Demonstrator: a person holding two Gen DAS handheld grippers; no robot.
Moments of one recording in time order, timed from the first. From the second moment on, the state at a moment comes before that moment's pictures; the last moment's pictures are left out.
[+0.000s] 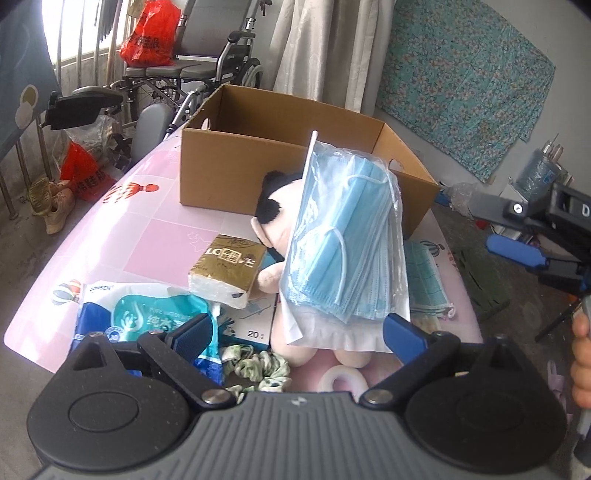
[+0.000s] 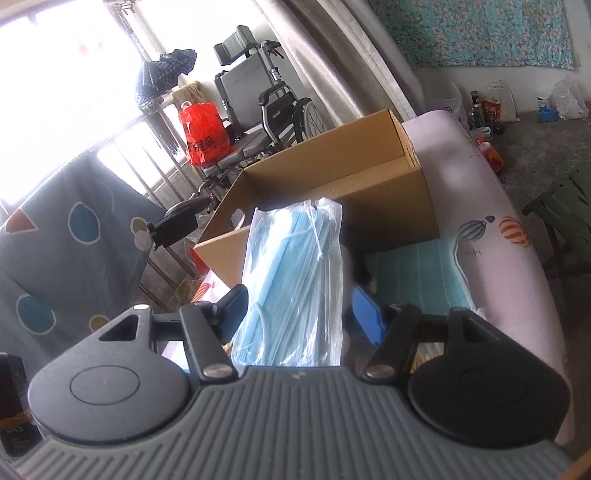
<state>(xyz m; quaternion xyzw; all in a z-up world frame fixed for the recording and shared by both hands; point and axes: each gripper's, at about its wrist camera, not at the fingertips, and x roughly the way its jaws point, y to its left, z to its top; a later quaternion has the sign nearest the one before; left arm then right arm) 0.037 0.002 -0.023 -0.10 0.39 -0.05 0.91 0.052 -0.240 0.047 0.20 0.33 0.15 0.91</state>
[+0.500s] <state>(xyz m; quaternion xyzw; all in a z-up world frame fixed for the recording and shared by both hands) 0.086 -0.011 -0.080 -0.14 0.45 -0.07 0.88 0.196 -0.262 -0.009 0.28 0.36 0.20 0.87</state>
